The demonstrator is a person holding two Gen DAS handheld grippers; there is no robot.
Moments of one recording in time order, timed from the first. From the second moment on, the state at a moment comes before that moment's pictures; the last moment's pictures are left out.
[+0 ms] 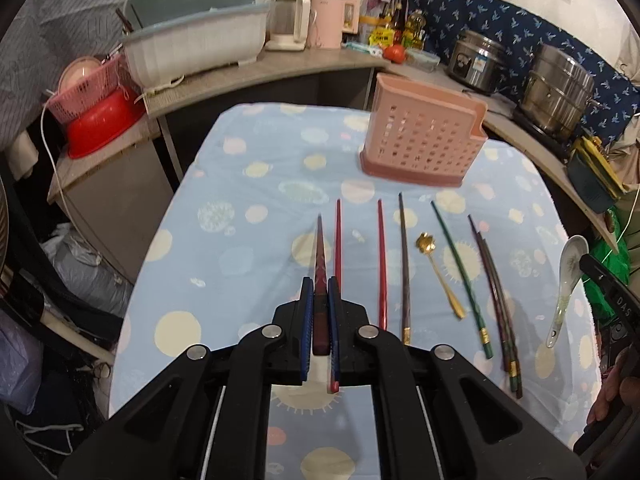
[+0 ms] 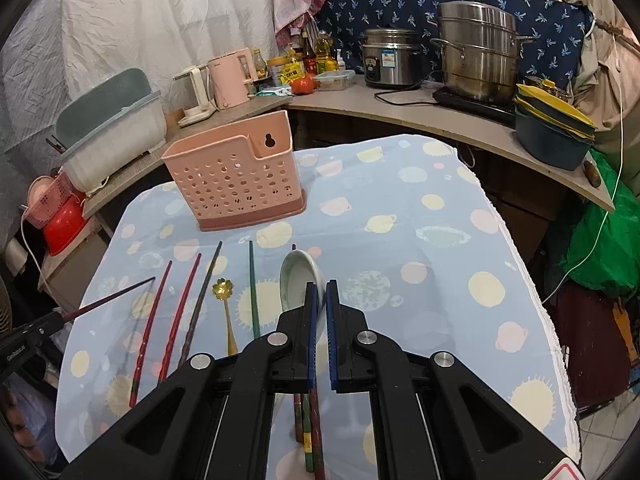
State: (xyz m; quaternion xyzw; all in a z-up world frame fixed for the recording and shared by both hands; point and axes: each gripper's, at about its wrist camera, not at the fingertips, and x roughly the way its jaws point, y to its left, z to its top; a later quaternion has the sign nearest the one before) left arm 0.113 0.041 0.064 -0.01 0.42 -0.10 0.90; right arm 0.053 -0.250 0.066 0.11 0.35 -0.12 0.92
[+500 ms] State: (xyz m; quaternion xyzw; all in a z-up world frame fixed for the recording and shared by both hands) left arm 0.135 0.024 0.143 0.00 0.35 -0.13 0.93; right arm 0.073 -0.250 0.113 0.10 0.31 -0.10 0.94
